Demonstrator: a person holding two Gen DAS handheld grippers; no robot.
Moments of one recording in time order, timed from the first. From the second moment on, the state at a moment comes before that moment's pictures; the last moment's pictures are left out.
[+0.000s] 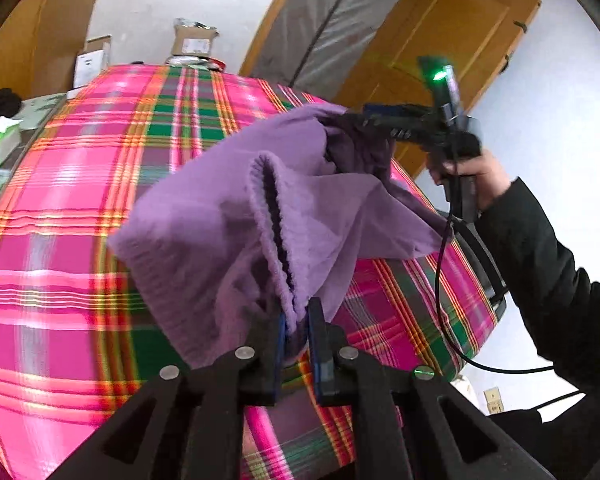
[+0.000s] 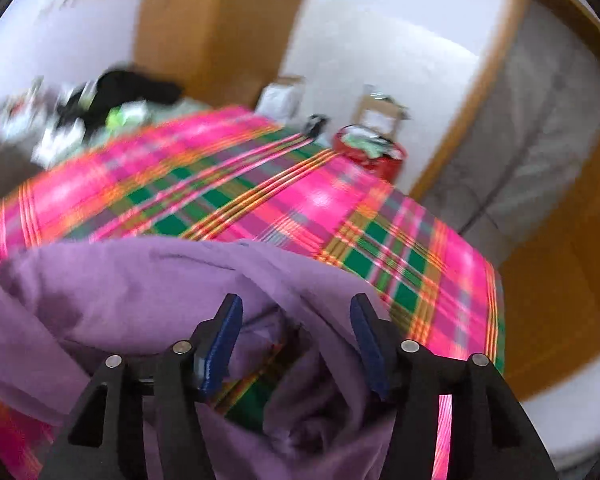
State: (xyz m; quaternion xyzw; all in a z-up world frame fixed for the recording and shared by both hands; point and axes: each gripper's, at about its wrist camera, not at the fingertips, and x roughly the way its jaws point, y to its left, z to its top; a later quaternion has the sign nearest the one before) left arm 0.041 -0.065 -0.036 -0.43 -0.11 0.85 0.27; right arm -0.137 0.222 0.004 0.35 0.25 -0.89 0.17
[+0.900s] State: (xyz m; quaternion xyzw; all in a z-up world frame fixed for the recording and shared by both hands) left arm -0.049 -0.046 -0.007 -0.43 -0.11 0.86 0.25; right arm -0.204 0.282 0.040 0.36 0.15 -0.92 0.04
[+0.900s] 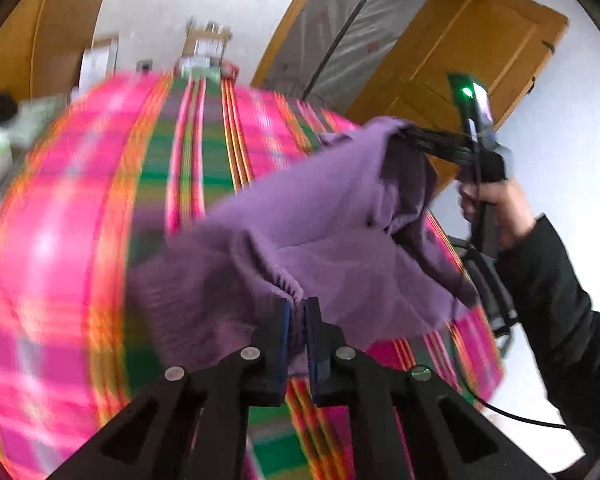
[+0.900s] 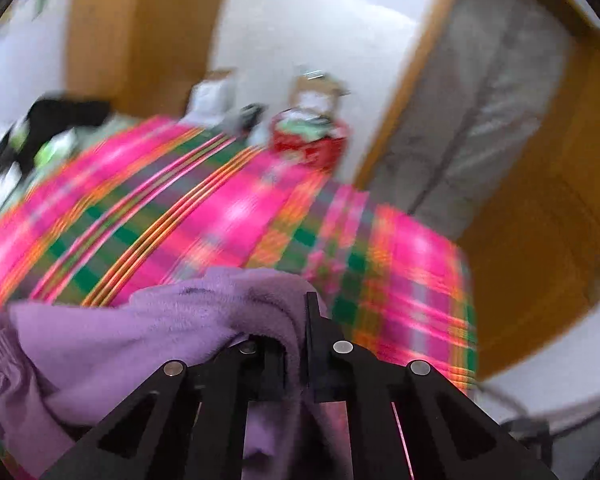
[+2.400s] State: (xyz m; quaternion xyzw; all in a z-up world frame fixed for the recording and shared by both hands) left arm -0.105 -0.006 -0.048 -0.46 -0.10 0.83 0.29; right arm -0.027 0.369 -0.045 0.45 0.01 -0.89 0.02
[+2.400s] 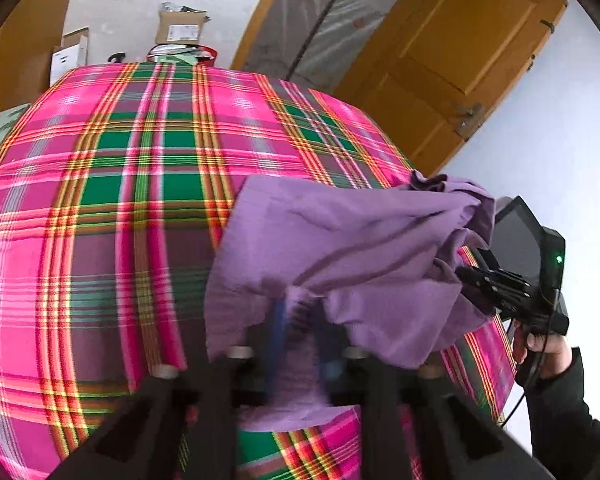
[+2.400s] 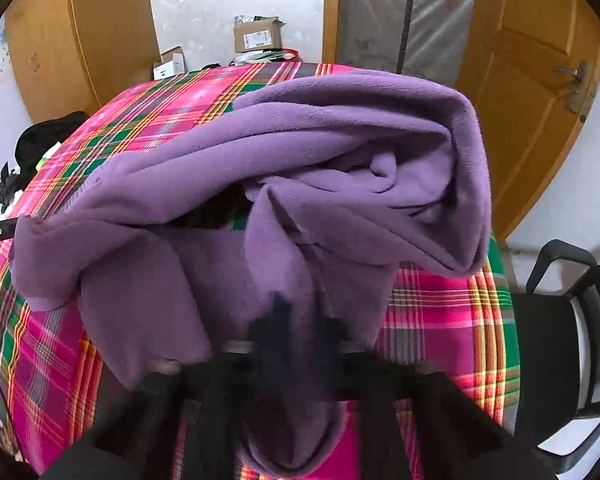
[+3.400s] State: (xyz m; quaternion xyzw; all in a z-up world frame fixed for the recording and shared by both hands) left arm 0.010 -0.084 -0.051 -0.44 -0.29 0.81 0.25; right arm 0.084 0.365 0.009 0.37 -0.04 -0.93 0.03
